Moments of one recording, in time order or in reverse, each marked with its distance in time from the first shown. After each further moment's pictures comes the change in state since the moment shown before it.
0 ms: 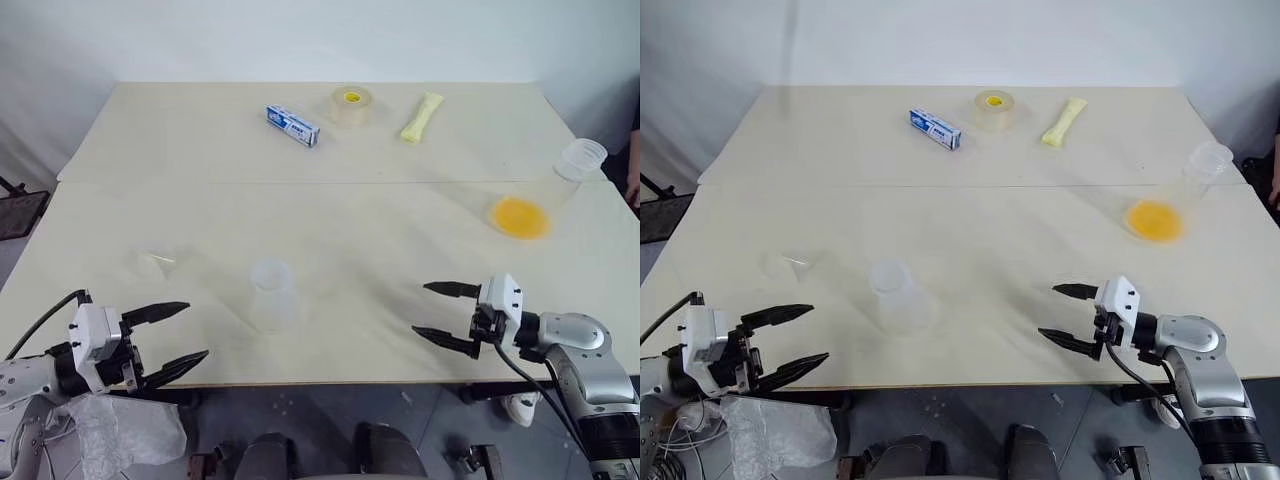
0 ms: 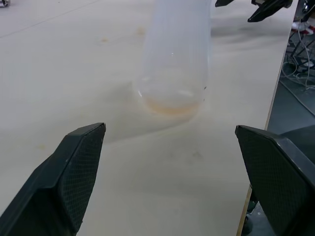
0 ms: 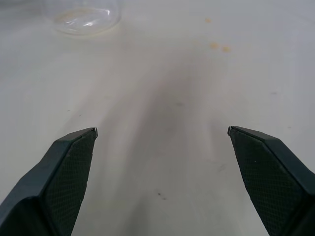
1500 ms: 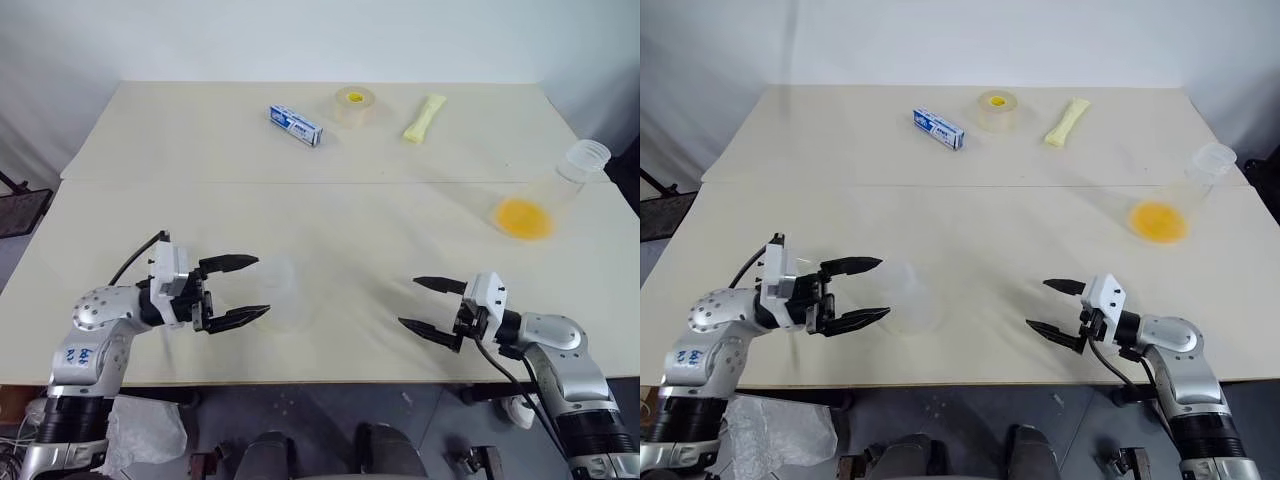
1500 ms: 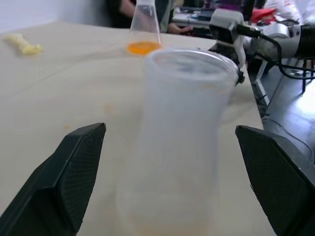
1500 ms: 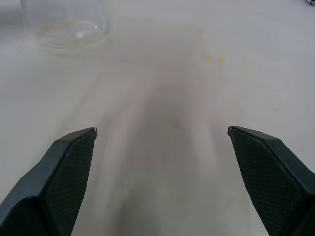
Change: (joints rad) left arm -0.534 -0.128 -0.315 0.175 0.030 0.068 -0.062; right arm -0.011 0.074 0.032 0.036 -0.019 -0.041 -0.073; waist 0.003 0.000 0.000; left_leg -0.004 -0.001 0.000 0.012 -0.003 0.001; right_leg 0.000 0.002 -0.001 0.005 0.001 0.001
